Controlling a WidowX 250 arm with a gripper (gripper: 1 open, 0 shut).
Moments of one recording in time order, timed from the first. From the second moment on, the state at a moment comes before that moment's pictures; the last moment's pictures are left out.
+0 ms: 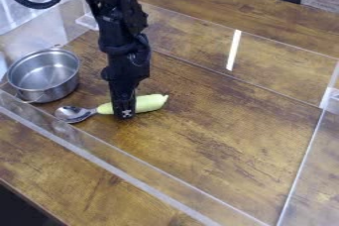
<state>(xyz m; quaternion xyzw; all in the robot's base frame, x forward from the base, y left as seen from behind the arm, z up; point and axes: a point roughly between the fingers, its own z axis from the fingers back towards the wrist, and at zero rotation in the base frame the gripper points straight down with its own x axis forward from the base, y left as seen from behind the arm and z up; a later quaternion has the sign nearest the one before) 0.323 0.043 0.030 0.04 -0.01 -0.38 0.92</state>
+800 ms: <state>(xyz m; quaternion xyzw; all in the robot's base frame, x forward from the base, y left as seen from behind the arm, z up) 0.371 0.033 0.062 0.04 -0.01 -0.41 0.91</state>
